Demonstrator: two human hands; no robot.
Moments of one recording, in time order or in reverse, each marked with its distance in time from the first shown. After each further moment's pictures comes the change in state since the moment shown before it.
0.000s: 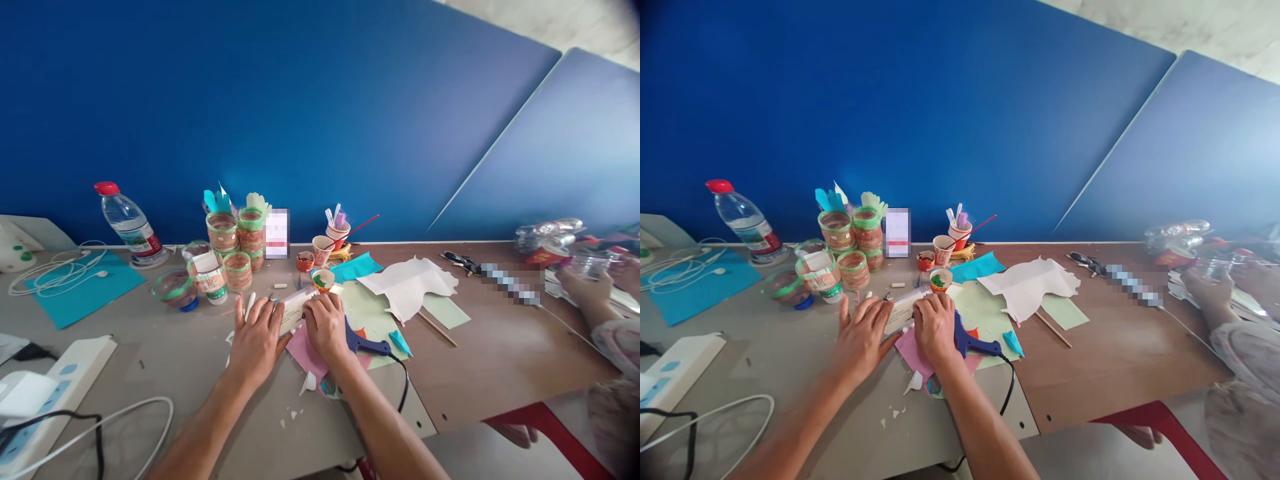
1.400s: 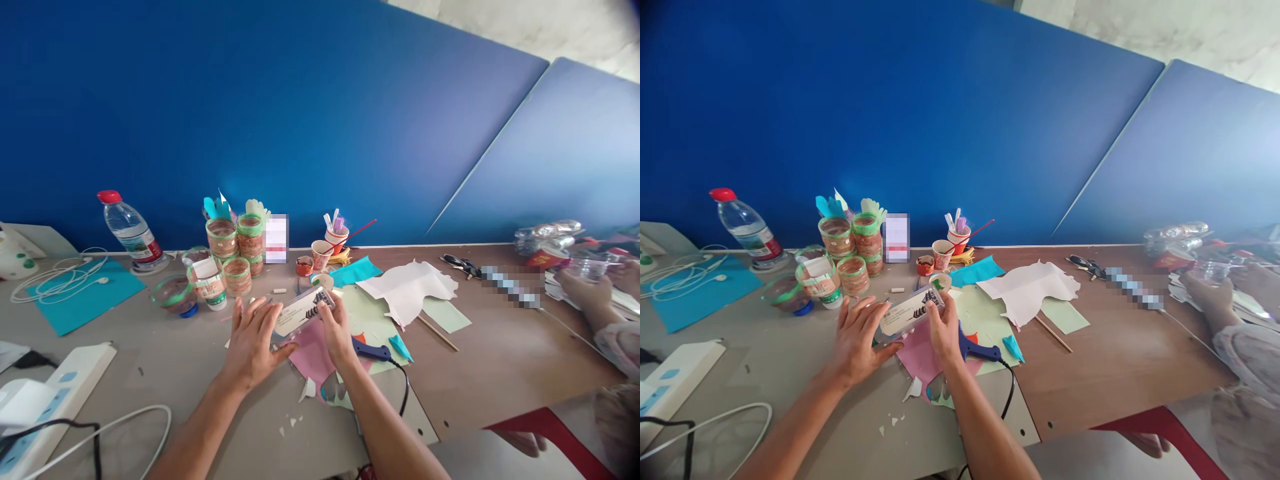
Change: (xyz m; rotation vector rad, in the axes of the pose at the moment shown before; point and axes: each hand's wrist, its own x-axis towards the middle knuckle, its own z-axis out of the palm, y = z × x) left_hand 0.001 -0.012 0.003 -0.174 0.115 0.019; right_hand 0.001 0.005 0.003 0.960 0.167 0.705
